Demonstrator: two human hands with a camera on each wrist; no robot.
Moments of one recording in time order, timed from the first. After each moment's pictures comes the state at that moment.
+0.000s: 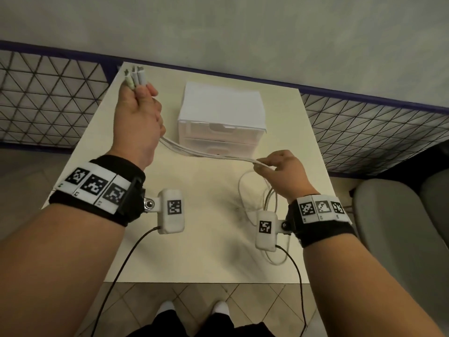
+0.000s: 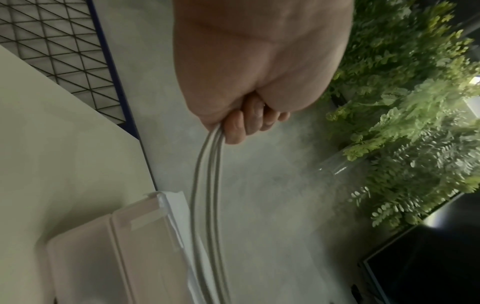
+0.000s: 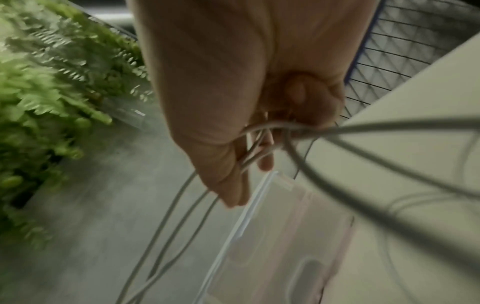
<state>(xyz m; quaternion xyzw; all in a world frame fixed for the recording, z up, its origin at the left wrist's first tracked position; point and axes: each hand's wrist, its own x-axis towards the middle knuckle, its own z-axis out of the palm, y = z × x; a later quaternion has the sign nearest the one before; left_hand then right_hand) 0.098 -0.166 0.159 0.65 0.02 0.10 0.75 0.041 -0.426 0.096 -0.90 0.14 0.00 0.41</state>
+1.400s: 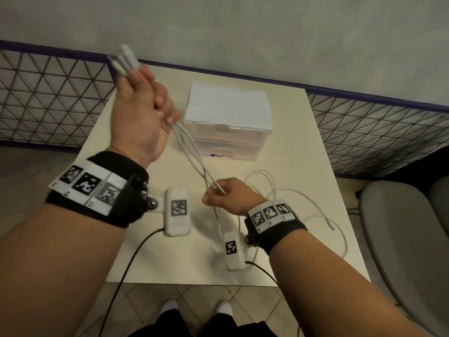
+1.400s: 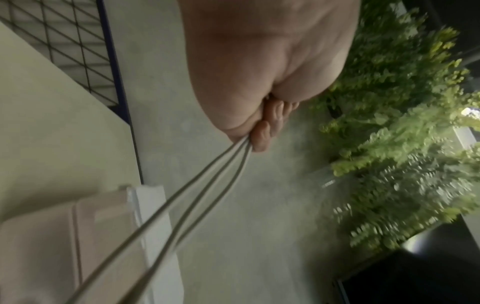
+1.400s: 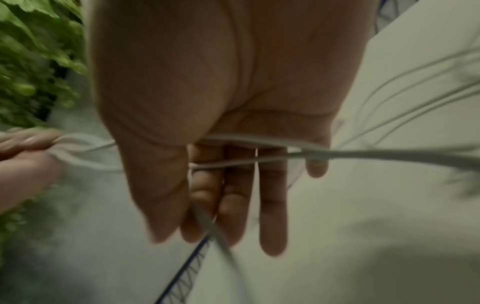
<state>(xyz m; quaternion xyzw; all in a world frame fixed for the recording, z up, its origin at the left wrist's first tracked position) 0.100 -0.163 0.175 0.48 -0.04 0.06 0.87 0.040 -0.340 0.068 -0.87 -0.02 0.23 0.43</state>
